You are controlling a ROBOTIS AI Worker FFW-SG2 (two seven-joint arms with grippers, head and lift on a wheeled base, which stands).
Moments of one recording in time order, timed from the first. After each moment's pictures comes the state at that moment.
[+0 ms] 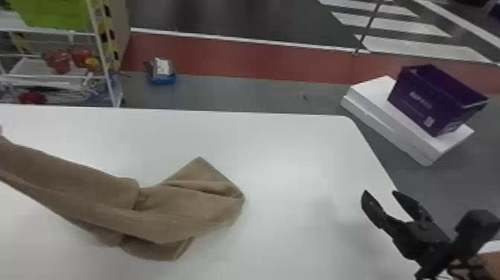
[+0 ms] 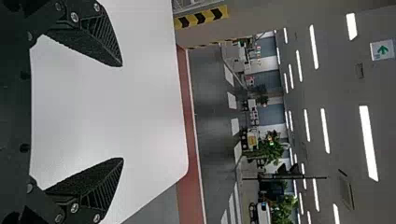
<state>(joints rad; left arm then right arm) 0.65 0.10 0.11 -2.66 0.12 0.58 0.22 0.45 -0.15 -0.48 -1.85 -0.36 0.15 0.45</state>
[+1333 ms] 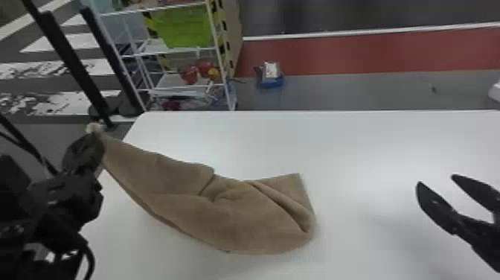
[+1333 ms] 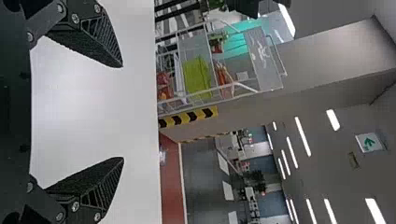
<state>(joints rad) 0.62 0.09 0.36 -2.56 0.27 0.46 0.18 0.41 -0.09 -0.23 -2.00 -0.32 0.25 0.61</state>
